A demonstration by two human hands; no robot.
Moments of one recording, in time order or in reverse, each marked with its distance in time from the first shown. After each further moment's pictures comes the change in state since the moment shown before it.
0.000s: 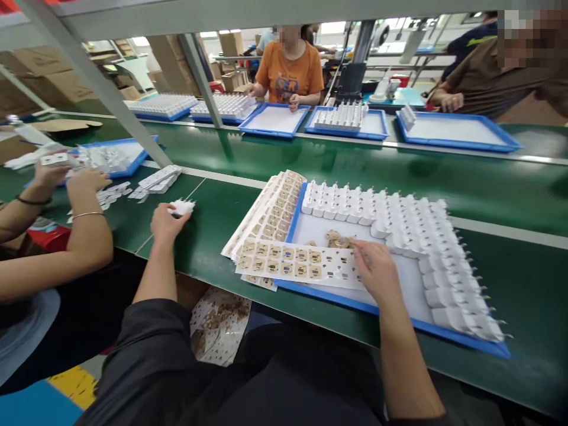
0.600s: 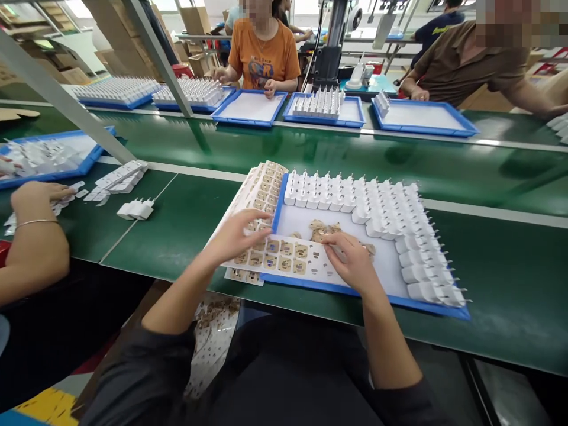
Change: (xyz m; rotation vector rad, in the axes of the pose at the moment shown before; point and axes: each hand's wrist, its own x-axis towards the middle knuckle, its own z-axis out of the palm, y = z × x) left_hand -0.160 0.173 -0.005 -0.462 -0.657 0.865; right_hand 0.001 -0.033 -0.014 0.214 -0.132 -0.119
